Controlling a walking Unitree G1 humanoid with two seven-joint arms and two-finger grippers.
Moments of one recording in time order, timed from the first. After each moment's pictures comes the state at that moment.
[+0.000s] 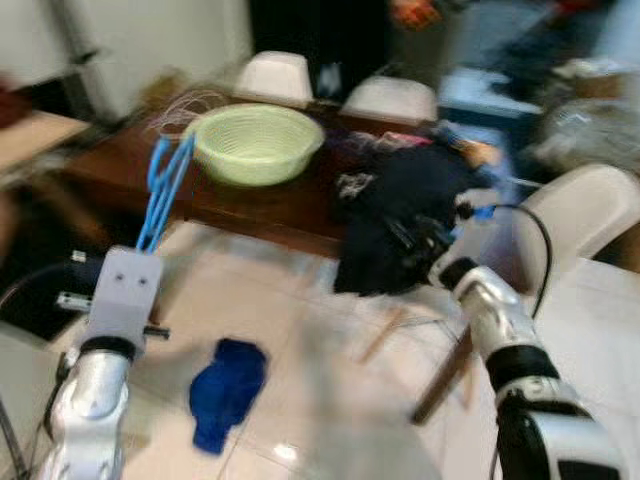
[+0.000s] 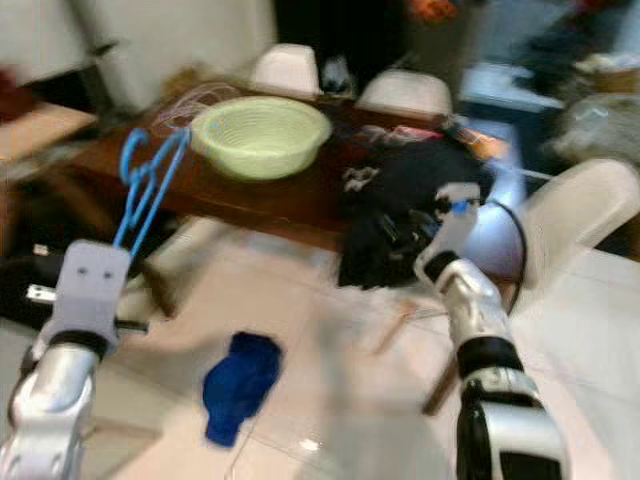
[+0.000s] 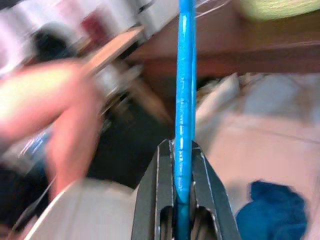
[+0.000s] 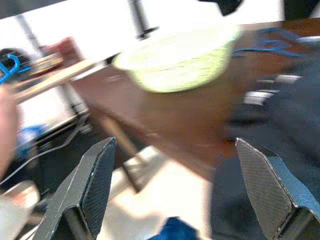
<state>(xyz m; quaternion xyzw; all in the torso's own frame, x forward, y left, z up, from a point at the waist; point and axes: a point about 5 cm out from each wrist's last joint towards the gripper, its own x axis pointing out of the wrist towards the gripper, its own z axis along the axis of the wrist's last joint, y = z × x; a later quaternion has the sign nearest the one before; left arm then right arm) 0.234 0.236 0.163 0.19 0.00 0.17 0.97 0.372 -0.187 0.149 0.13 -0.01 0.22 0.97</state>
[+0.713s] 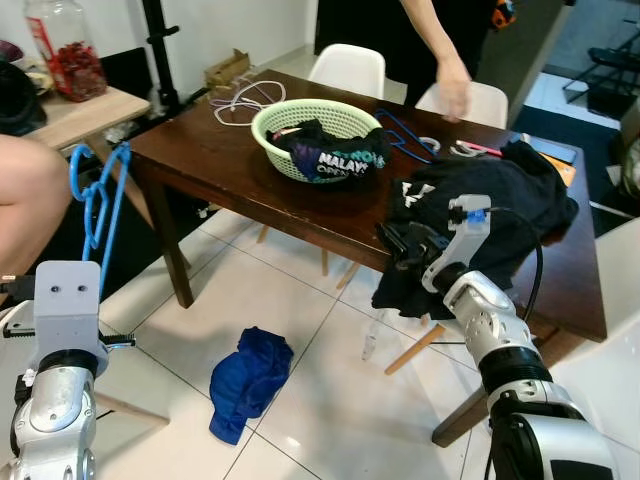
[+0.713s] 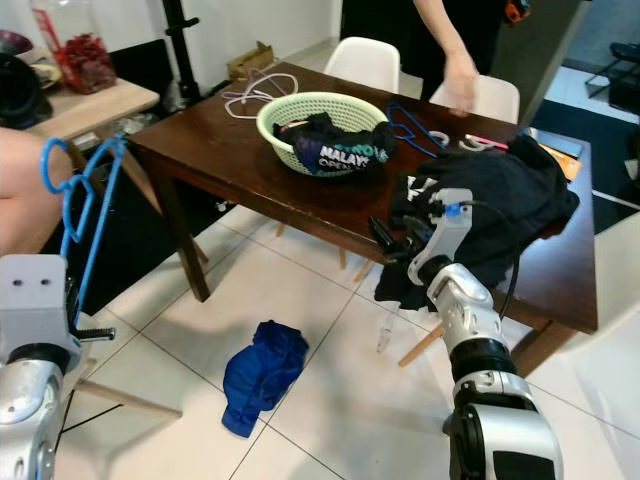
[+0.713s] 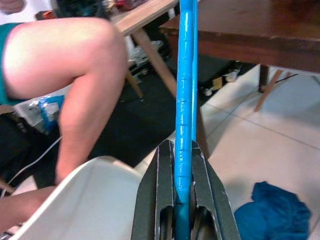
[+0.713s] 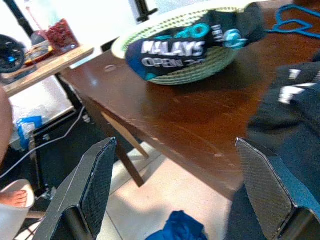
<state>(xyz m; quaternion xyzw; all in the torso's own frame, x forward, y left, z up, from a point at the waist) 0.227 0.254 0.163 0.14 0.00 0.21 0.97 0.374 -0.189 0.148 0.14 0.00 0.19 0.97</state>
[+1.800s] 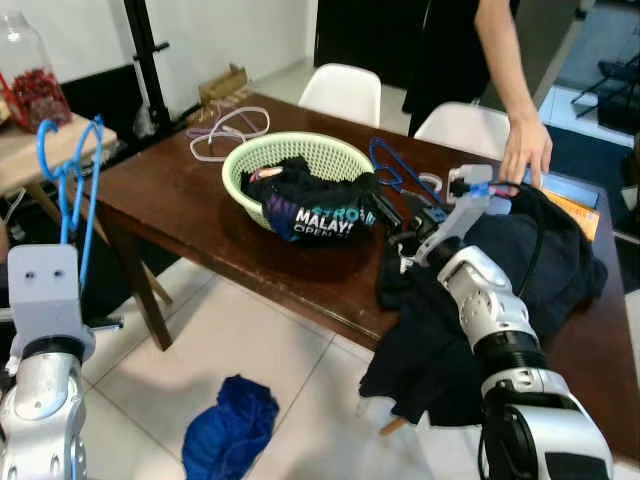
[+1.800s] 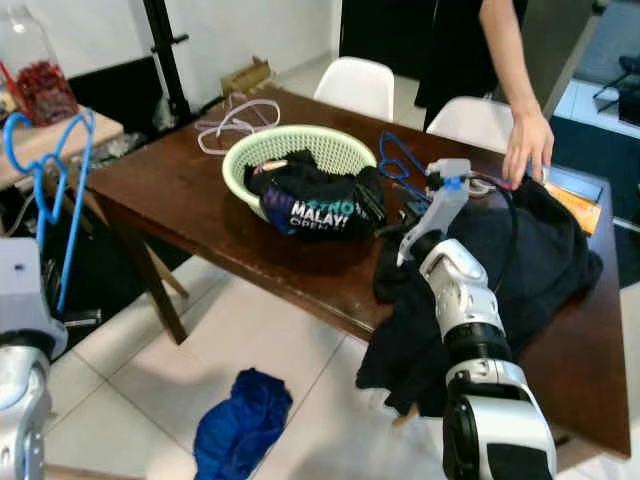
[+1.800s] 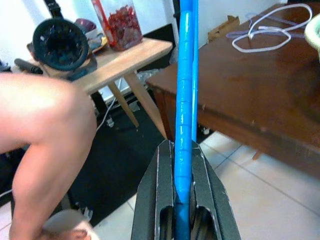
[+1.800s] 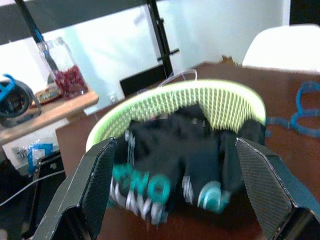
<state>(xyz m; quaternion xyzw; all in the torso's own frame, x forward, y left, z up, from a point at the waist) 0.231 0.262 0.182 0.13 -0.04 0.22 0.96 0.382 -0.169 0.192 0.14 -0.07 0.24 0.96</state>
